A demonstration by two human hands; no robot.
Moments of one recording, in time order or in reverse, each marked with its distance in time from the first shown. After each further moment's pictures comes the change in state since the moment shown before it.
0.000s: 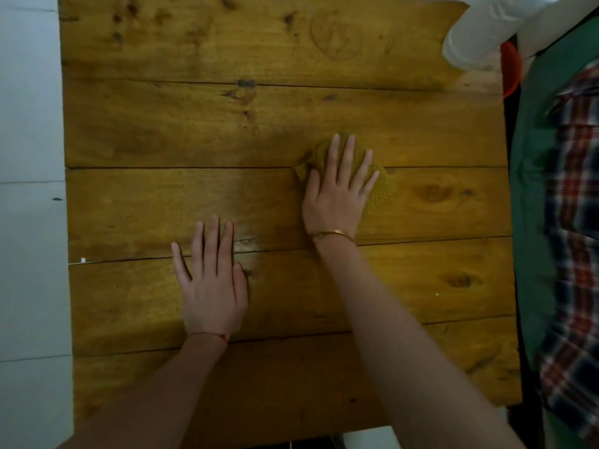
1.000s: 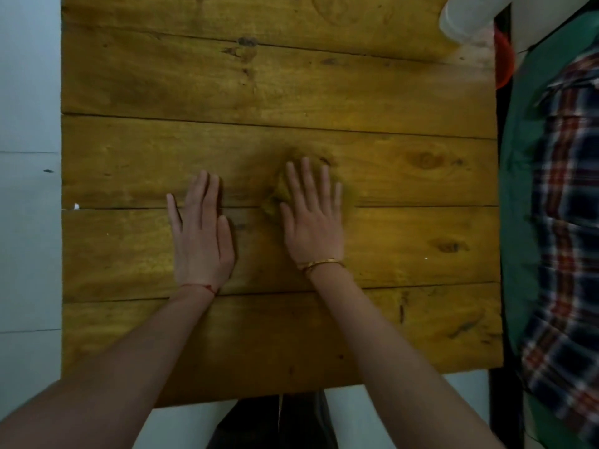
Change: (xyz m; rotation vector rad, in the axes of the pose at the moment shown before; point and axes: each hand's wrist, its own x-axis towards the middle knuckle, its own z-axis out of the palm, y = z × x) left_hand -0.005 -0.006 -0.001 -0.298 0.162 0.039; right_hand -0.099 0.025 0.014 -0.022 -0.103 -0.344
